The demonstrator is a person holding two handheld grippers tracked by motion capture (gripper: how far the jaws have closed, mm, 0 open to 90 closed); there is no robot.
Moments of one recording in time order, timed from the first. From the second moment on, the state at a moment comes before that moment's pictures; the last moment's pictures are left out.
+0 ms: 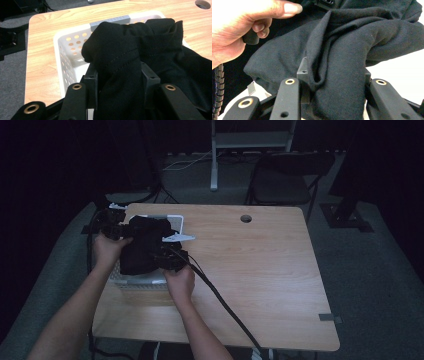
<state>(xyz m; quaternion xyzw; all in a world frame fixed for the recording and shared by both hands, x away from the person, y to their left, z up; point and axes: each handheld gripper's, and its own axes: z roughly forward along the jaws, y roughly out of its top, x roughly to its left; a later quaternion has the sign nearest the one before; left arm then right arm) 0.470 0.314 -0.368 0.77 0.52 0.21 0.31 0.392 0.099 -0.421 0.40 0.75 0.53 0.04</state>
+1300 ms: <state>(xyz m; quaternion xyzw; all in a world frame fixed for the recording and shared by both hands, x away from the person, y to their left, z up) 0.476 0.302 -0.393 0.79 0.52 0.22 0.25 0.392 0.109 -0.437 0.41 0.78 0.47 0.08</state>
